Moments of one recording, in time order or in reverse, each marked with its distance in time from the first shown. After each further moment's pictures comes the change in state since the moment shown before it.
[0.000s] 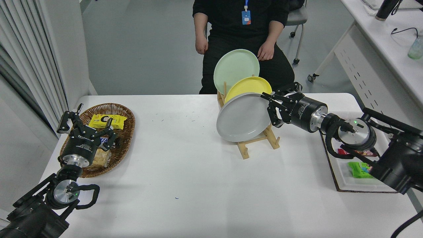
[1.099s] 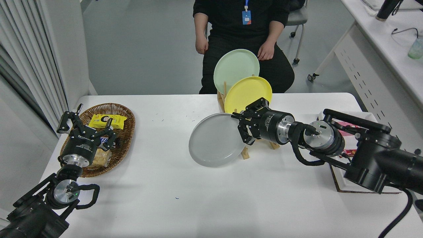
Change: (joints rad) left arm 0.000 0.000 0.000 0.000 0.000 0.000 0.000; right arm 0.120 0.114 -0.190 0.056 0.091 -0.165 0.015
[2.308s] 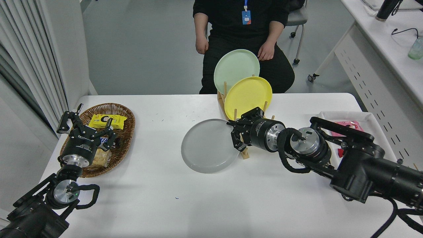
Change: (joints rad) left arm 0.000 0.000 0.000 0.000 0.000 0.000 0.000; right arm -0.061 0.069 0.093 0.029 0.101 -0.164 0.077
